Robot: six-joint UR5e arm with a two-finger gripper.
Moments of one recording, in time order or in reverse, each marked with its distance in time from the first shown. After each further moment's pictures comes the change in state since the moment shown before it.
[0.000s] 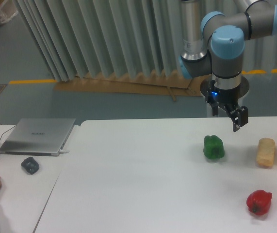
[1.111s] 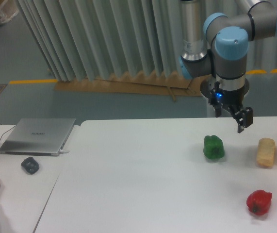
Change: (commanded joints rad) arm 0.025 -0.050 0.003 0.115 0.061 -0.063
